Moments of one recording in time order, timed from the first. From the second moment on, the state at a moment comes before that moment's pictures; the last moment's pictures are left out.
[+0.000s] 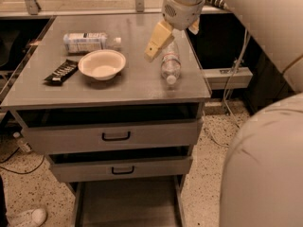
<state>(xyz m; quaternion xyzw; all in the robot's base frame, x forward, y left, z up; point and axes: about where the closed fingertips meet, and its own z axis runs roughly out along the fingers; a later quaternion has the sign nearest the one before) 0.661 -0.076 0.934 -0.36 0.92 0.01 0.15</state>
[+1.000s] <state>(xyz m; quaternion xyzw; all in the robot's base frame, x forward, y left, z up) 0.703 -0.071 0.893 -0.34 0.93 -0.02 0.11</state>
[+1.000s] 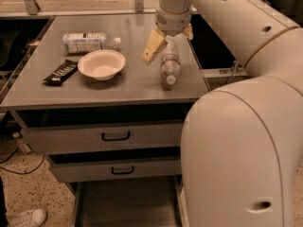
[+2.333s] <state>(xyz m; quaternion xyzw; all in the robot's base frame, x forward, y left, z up) 0.716 -0.072 0.847 -0.34 0.94 -0.01 0.08</state>
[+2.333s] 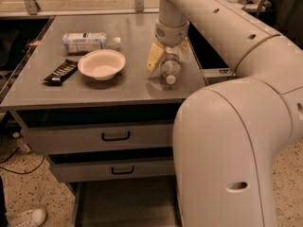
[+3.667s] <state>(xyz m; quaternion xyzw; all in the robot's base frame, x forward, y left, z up) 0.709 -0.077 0.850 -0.34 0.94 -0.01 0.08</state>
